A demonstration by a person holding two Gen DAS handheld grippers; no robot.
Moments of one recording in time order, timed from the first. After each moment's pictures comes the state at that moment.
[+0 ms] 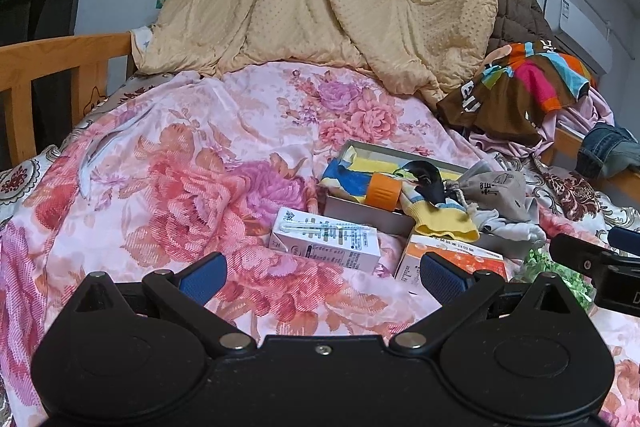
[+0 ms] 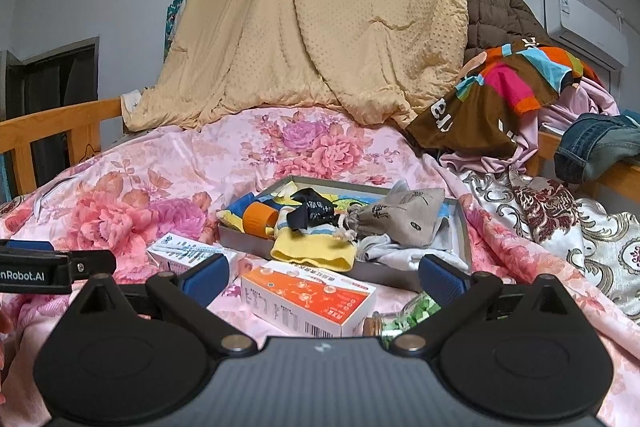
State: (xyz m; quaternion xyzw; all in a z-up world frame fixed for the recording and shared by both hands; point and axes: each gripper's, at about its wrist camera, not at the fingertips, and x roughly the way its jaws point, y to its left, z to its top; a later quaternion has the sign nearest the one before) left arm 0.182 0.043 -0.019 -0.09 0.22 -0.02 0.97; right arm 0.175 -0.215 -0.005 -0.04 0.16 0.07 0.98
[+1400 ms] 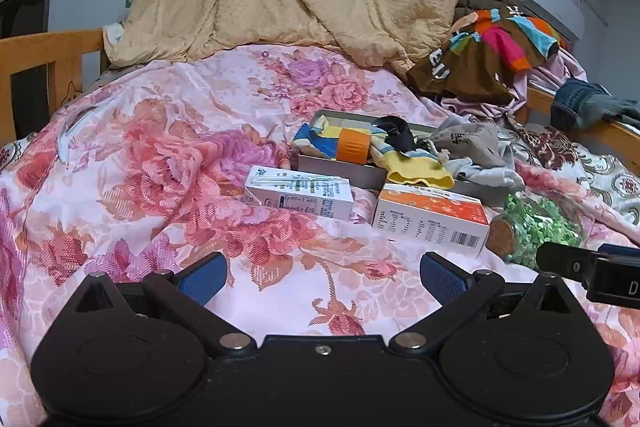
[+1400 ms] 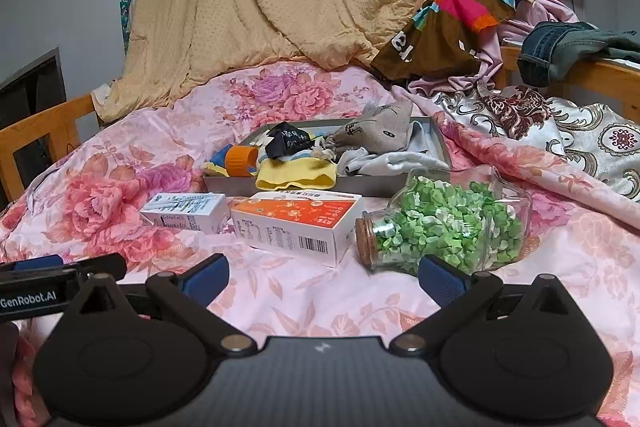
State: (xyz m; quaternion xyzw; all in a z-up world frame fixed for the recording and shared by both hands) left arm 0.158 0.027 -0.052 -0.05 0.23 -0.06 0.97; right arm 0.145 -0.229 -0.046 0.05 0.22 0.03 0.97
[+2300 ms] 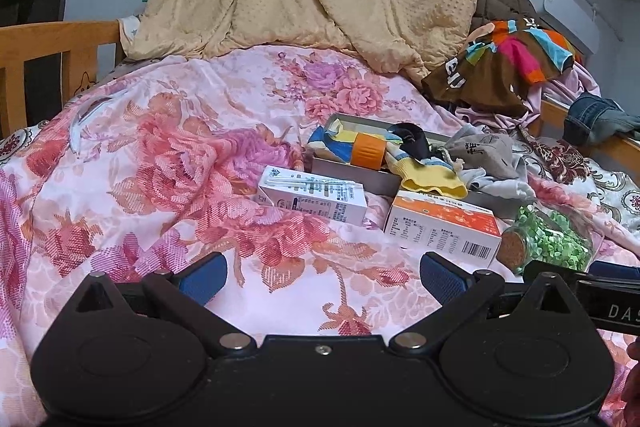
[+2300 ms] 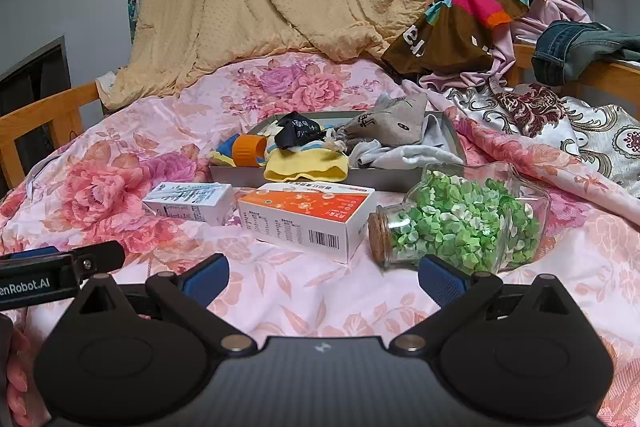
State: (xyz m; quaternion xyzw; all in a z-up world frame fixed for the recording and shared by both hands) left arm 0.161 0.031 -0.054 -0.07 0.23 -0.04 0.97; right arm 0.155 -0.220 -0.053 0.03 0.23 0.04 0.97
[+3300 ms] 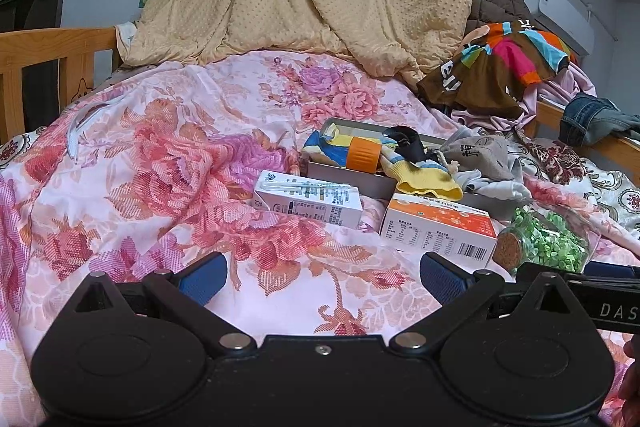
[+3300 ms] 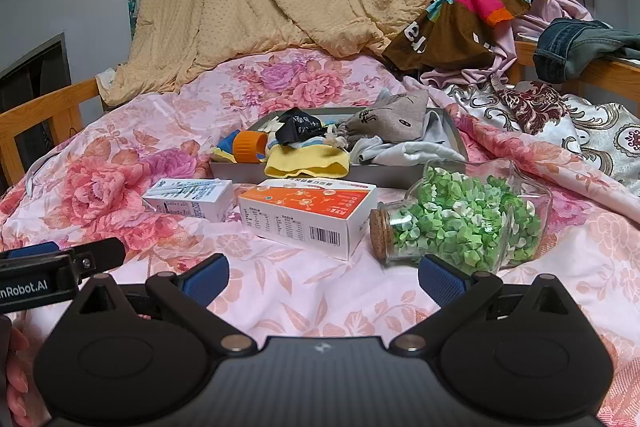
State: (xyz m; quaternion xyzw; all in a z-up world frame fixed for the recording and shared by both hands) left arm 0.158 0.030 -0.052 -0.07 0.22 -0.05 0.97; right arm 0.156 -0.219 -0.054 0.03 0.24 0.04 0.97
